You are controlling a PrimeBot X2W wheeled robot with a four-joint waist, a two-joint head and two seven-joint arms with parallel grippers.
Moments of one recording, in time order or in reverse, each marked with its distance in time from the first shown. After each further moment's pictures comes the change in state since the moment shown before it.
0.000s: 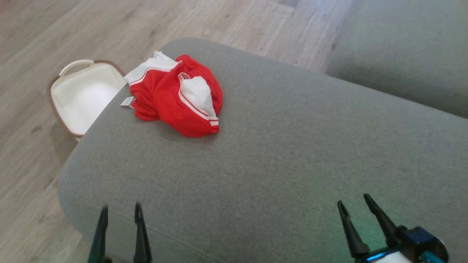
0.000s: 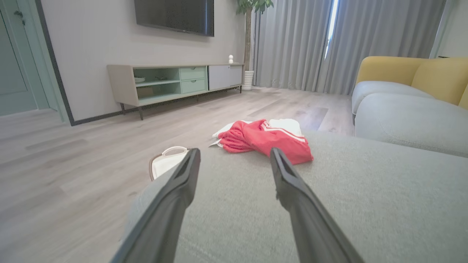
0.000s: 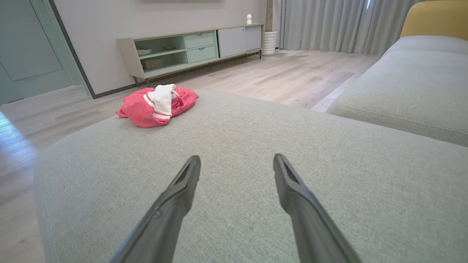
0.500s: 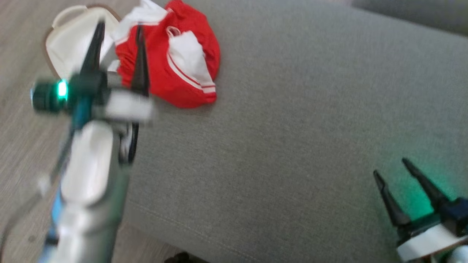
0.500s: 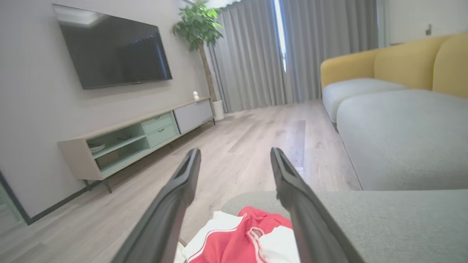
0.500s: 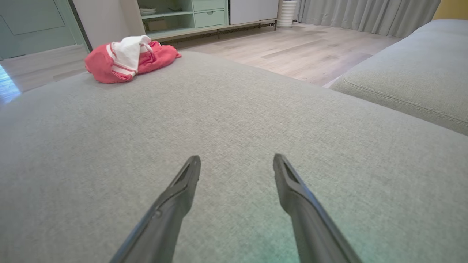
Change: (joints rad) left arm -0.859 0.028 -0.014 0.335 0.031 -0.138 0.152; right arm -0.061 -0.251 -0.014 -0.090 -0.007 0.000 0.000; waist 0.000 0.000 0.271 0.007
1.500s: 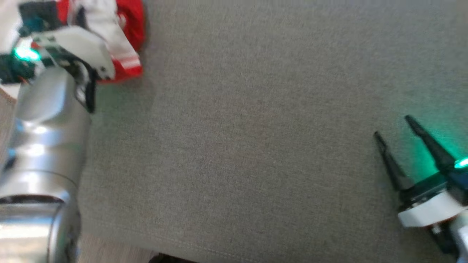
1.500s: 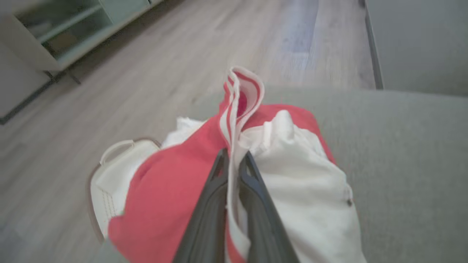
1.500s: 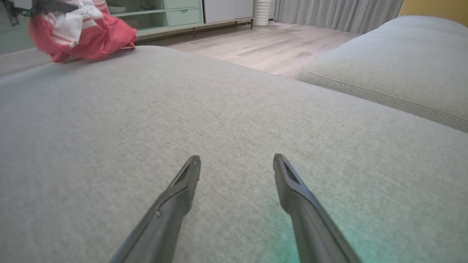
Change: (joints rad) left arm -0.547 0.050 0.081 0.890 -0.101 -0.035 0.106; right arm -0.174 -0.098 0.046 -0.041 0.015 0.000 -0.011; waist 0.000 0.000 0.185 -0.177
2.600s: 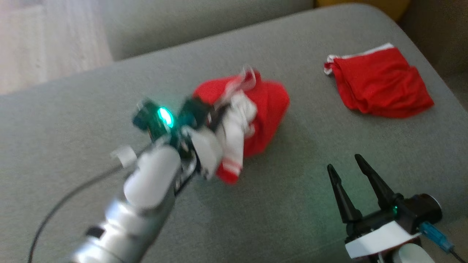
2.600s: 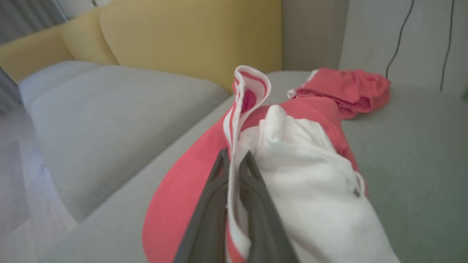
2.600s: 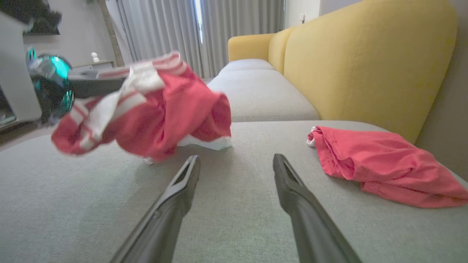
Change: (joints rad) left arm 0.372 -0.053 -0.593 -0.486 -0.096 -0.130 0.073; right arm 0.106 0.303 0.032 0.052 -0.003 0.000 0.001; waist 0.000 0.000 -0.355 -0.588
